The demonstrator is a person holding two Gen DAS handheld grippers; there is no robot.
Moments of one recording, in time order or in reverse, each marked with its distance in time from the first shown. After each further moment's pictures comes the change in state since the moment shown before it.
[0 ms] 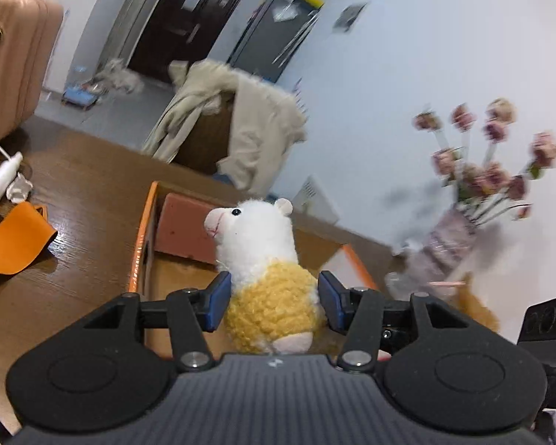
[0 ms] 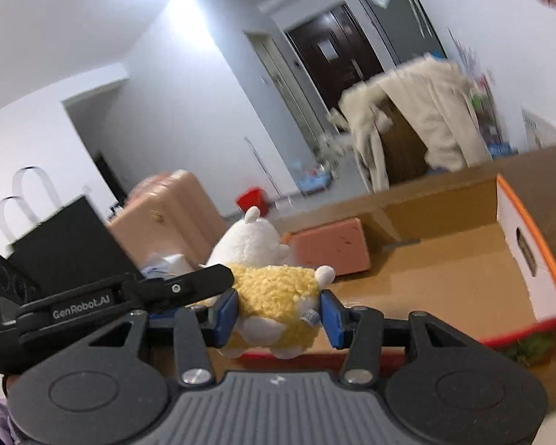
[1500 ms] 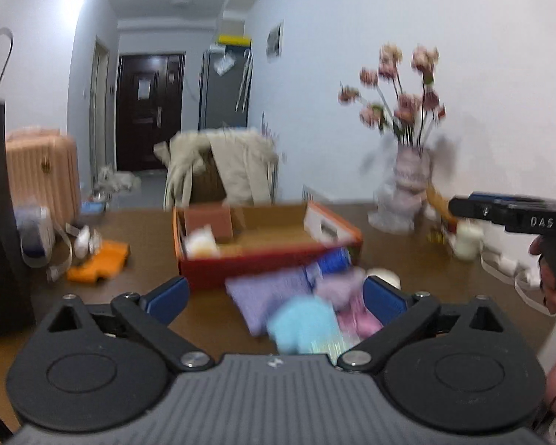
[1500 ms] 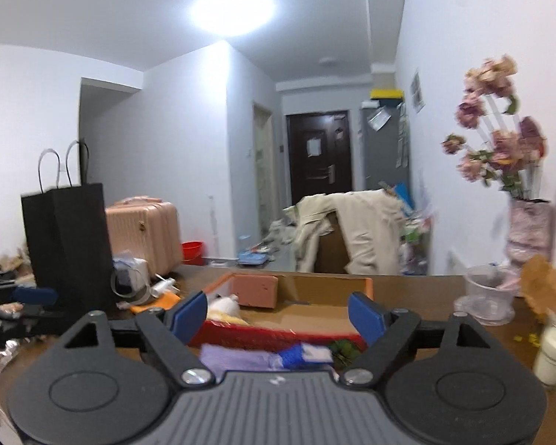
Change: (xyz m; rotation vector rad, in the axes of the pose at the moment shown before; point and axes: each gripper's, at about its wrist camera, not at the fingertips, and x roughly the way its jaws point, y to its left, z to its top) left arm -0.230 -0.083 -0.176 0.443 -0.146 0.094; right arm -0.267 0.047 -0.123 -0.421 -0.328 -0.273
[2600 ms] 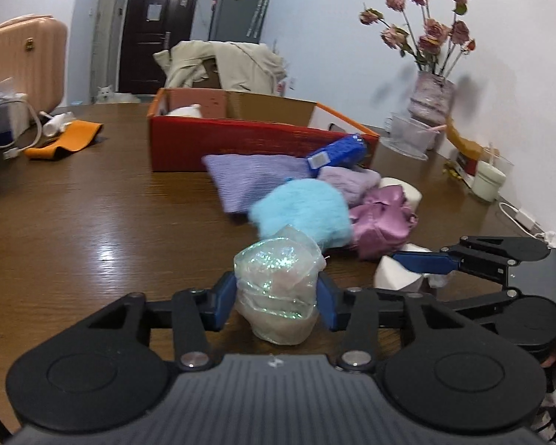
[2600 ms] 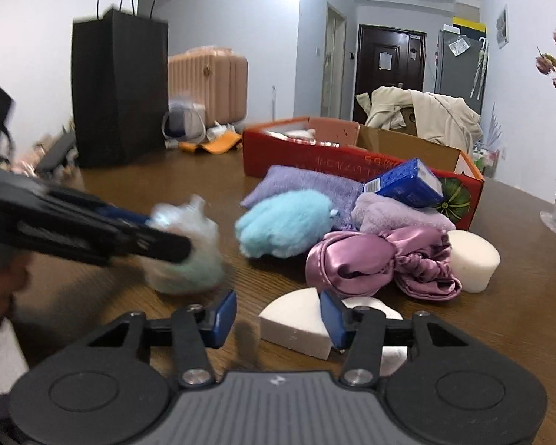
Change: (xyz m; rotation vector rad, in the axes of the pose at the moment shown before) left arm 0.085 0.009 -0.083 -0.119 0.202 -0.005; right arm 0.089 0.064 -0.129 -0.195 0.344 0.177
